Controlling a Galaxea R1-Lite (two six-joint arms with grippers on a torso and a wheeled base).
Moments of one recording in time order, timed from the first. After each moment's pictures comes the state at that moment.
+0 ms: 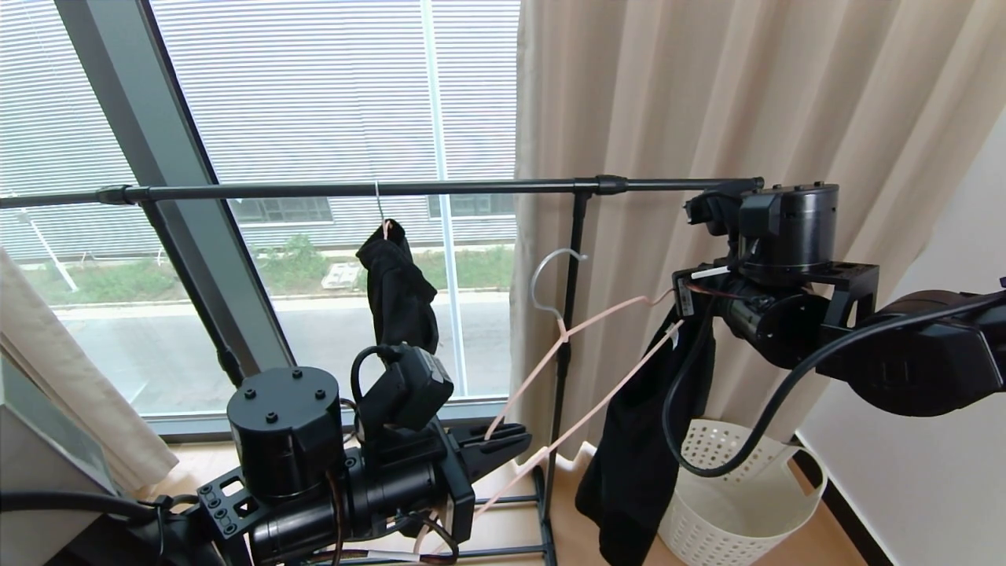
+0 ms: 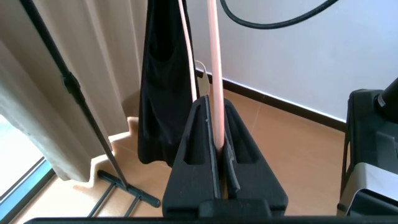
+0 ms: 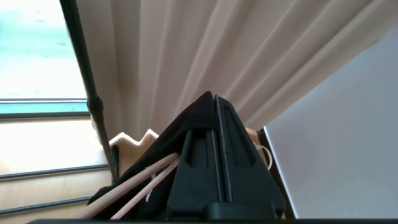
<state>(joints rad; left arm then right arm) -0.68 1.88 -0.41 -1.31 -0.43 0.04 0.49 1.82 -1.07 -0.41 -0.69 -0.03</state>
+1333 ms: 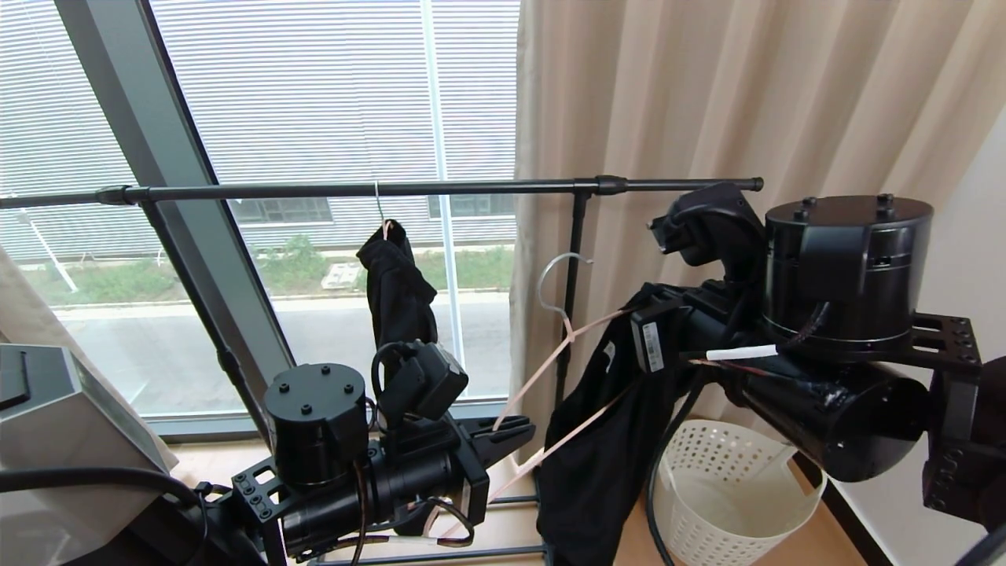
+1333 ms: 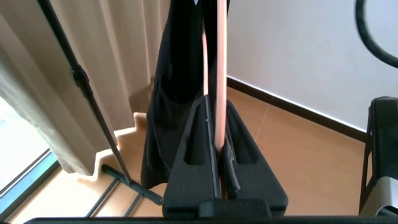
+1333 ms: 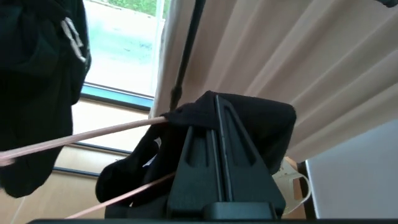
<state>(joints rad) -0.67 1.94 -0.46 -1.31 -0.38 0.02 0.82 1.65 -0.93 -0.42 -0.68 -0.02</state>
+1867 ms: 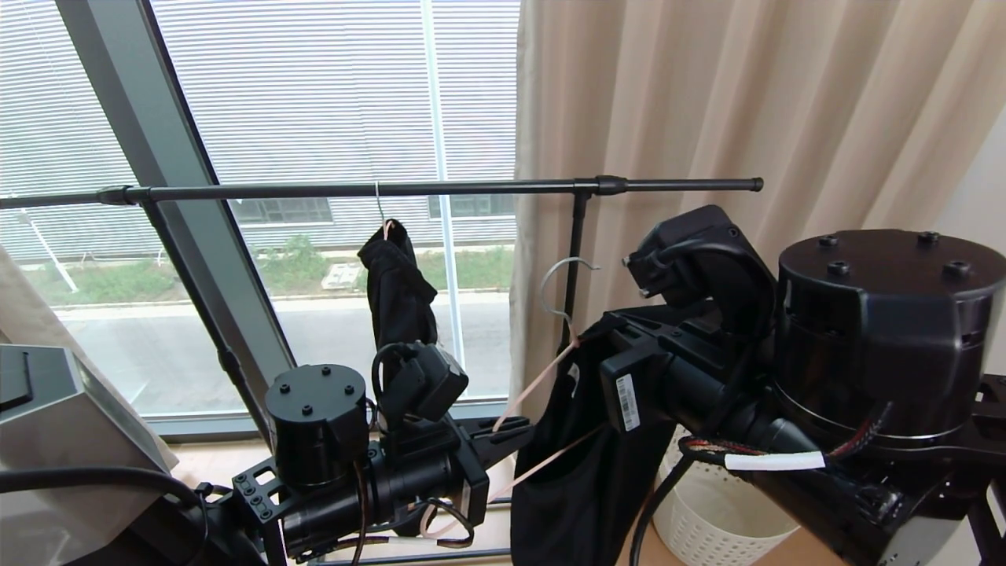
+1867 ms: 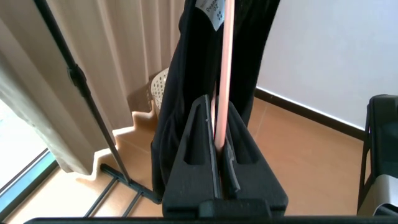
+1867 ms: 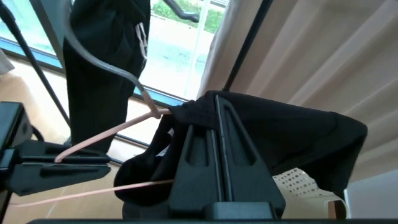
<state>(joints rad) -0.67 1.95 -0.46 -1.31 -0.38 0.02 0.99 1.61 -0.90 -0.41 -0.68 0.03</state>
